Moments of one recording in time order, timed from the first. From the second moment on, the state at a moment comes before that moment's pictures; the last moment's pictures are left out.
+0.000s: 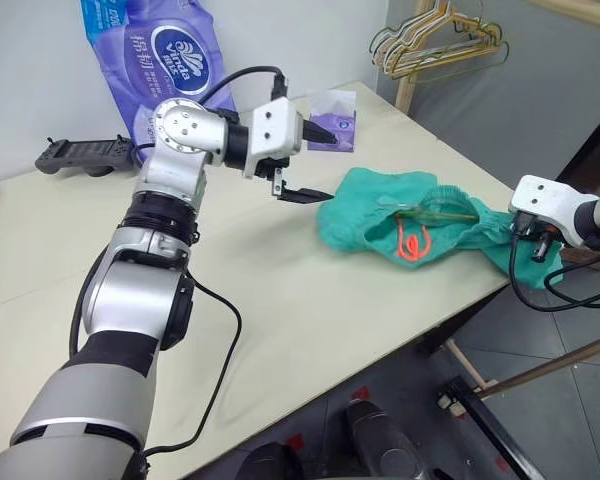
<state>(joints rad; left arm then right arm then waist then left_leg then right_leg) -1.25 0.48 -0.14 0.80 -0.08 -0.27 -1.47 -0.67 -1.08 0.14 0.16 -0.24 0.58 1.19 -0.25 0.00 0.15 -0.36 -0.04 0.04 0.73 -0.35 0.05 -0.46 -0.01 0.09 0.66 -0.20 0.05</state>
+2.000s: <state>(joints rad) -1.19 0.20 -0.36 1.22 0.35 -0.53 -0.85 -0.75 -1.13 0.16 -0.35 -0.03 0.96 1.19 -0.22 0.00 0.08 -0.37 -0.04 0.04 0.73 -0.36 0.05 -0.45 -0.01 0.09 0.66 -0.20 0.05</state>
